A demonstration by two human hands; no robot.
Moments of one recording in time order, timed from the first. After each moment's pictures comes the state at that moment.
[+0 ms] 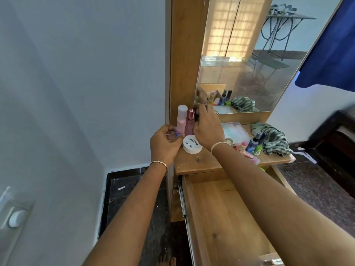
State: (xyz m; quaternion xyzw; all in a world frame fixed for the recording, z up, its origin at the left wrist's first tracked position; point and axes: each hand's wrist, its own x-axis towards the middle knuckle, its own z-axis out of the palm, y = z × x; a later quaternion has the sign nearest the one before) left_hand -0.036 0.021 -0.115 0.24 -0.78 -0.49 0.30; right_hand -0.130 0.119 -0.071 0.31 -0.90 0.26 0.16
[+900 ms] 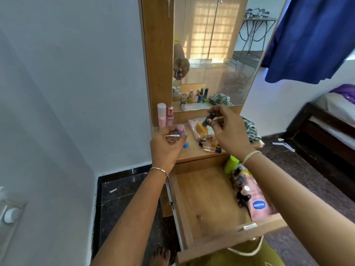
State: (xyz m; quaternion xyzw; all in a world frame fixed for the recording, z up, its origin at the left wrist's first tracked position) left_hand 0.002 0.096 -0.077 0.17 -0.71 -0.60 0.31; right_hand -0.088 0.248 -0.031 0.33 -0.84 0.40 0.18
